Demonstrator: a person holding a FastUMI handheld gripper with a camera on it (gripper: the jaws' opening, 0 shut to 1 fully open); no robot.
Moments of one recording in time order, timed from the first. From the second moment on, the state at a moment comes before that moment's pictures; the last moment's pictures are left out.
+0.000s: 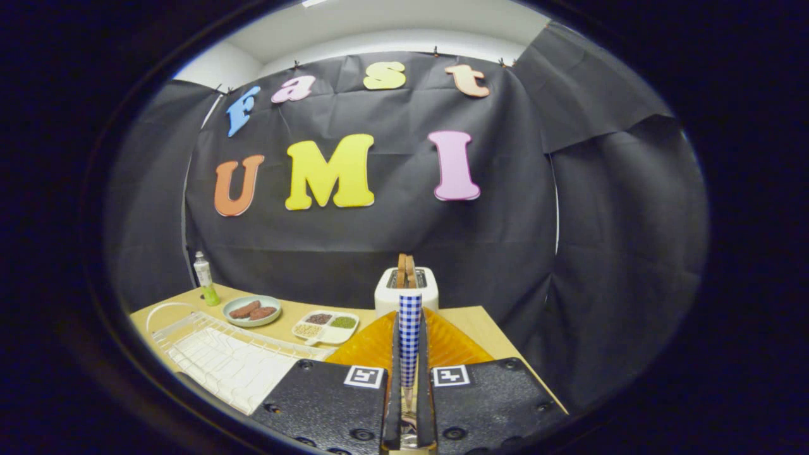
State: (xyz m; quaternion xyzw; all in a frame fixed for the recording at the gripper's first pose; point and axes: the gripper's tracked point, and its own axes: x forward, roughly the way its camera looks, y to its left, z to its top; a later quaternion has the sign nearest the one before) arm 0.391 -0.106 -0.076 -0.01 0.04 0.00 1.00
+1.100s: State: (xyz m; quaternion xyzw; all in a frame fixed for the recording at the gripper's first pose) arm 0.143 0.071 -0.018 0.01 -0.04 0.05 1.00
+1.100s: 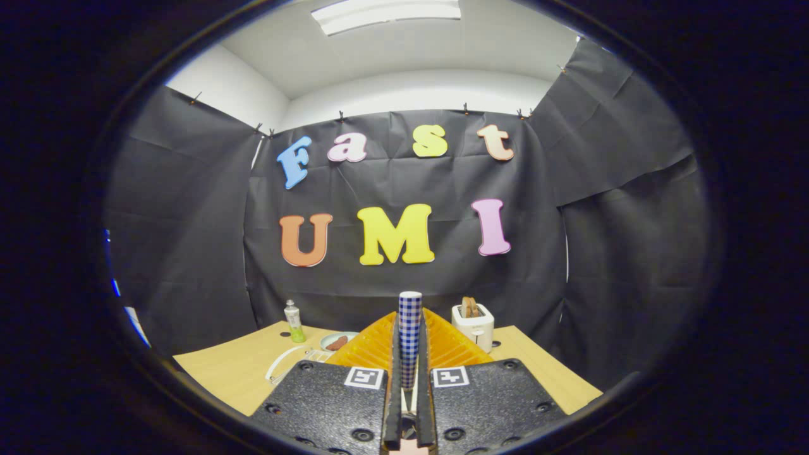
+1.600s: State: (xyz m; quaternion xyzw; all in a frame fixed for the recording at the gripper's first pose) arm 0.164 0.099 -0.143 0.04 0.00 0.01 1.00
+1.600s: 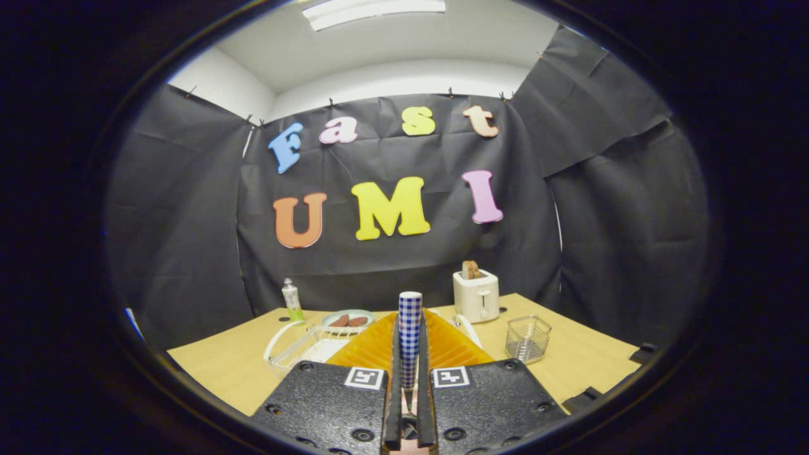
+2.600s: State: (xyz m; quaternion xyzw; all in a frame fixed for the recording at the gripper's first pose) arm 0.143 0.068 -0.165 0.04 0.03 -0.03 1.00
